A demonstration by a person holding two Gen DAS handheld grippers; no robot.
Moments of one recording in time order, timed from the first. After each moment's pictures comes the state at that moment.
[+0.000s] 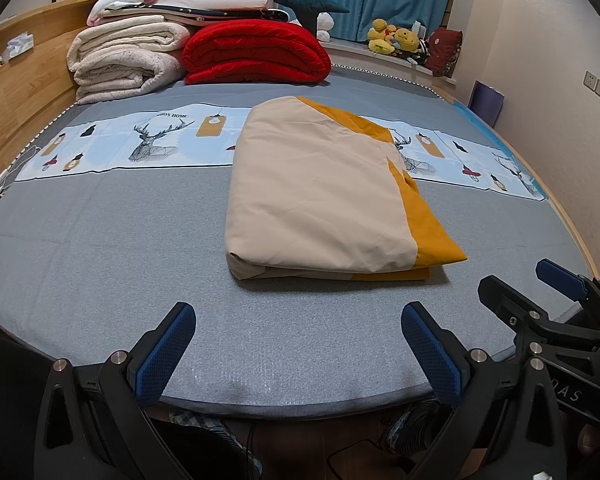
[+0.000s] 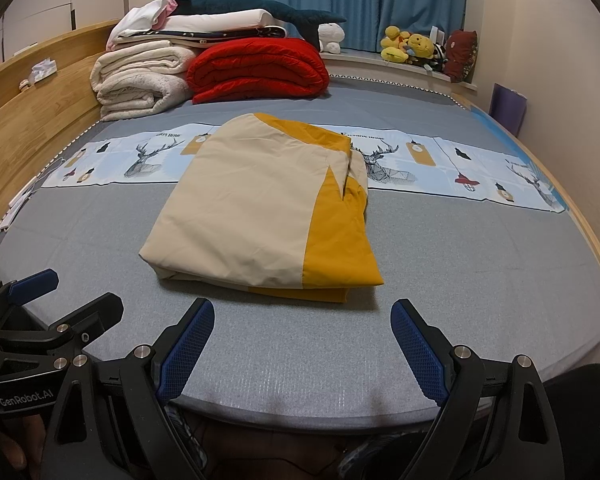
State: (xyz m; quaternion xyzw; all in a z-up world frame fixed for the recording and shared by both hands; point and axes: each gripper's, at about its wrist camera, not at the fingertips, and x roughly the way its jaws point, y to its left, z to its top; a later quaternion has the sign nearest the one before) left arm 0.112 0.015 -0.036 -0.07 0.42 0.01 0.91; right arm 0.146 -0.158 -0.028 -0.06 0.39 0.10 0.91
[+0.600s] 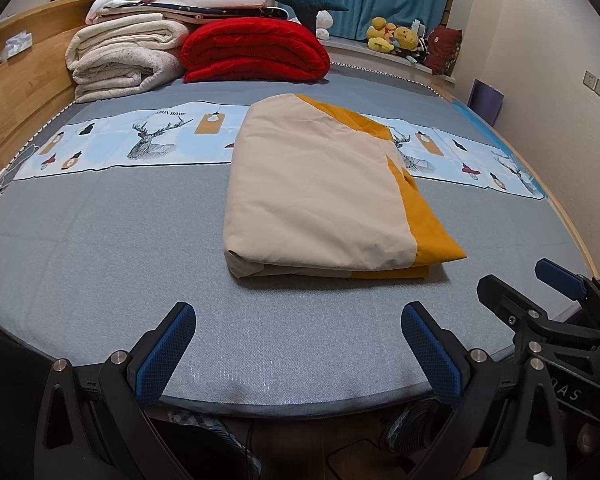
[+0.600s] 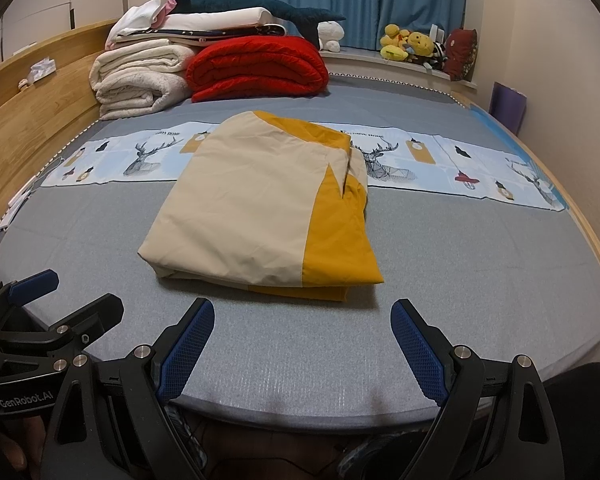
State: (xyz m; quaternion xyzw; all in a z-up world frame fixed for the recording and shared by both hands) left arm 0.112 0.013 -0.037 -0.08 0.42 0.01 0.90; right arm 0.146 -0.158 -0.029 -0.06 0.39 0.10 0.91
